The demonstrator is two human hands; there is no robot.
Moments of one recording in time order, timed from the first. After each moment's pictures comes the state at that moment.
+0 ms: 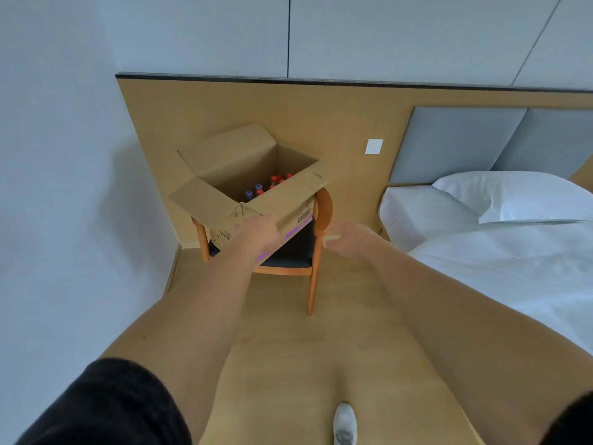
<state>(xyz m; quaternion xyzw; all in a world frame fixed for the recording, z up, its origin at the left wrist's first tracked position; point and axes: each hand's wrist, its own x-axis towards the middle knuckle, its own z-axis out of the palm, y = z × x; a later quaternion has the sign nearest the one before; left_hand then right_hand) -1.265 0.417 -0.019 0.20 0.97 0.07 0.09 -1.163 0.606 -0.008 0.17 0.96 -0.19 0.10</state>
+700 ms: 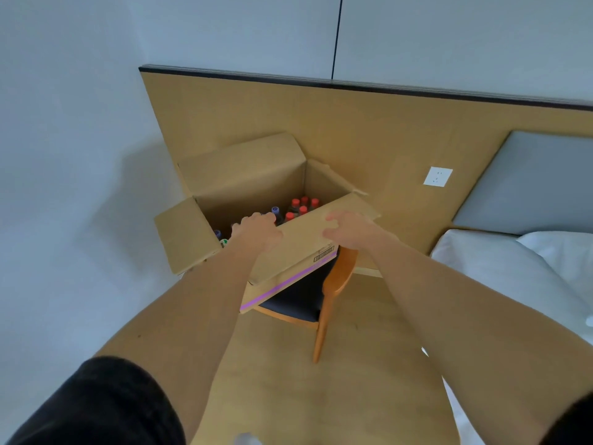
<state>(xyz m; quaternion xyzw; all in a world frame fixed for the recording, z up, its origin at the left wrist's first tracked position) -1.486 0.566 -0.035 0.05 0.99 0.10 0.11 -1.449 0.771 -0.004 0.04 0.97 -0.21 0.14</state>
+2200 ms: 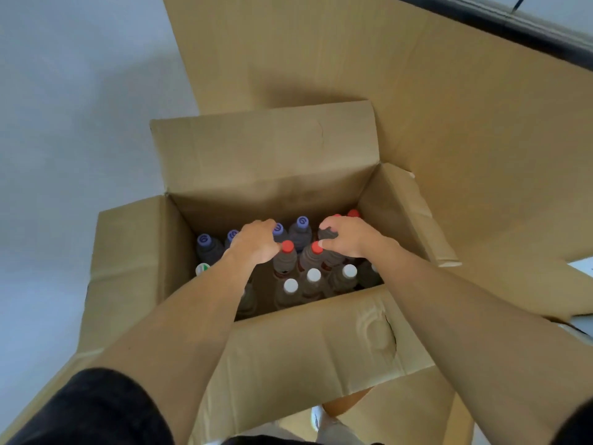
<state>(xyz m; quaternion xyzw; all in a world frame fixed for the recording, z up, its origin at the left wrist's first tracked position) -1.792 0.556 -0.204 -0.09 0.94 0.19 0.25 -1.853 0.766 -0.173 -0.17 0.92 -0.11 0.33</state>
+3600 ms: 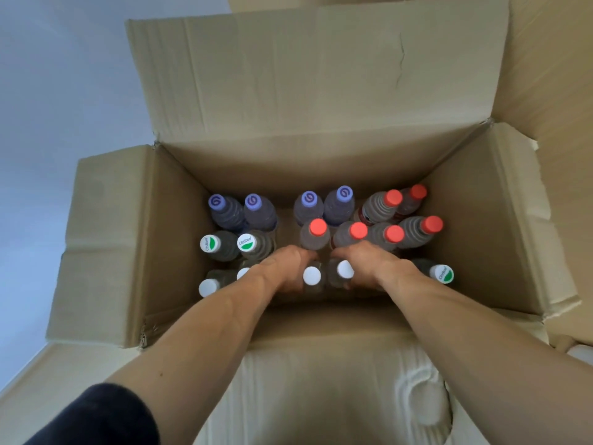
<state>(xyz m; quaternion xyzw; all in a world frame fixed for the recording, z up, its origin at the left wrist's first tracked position) -1.770 0.579 -0.306 0.01 0.89 0.24 0.39 -1.851 0.746 -0.294 -0.32 0.82 0.00 0.47</state>
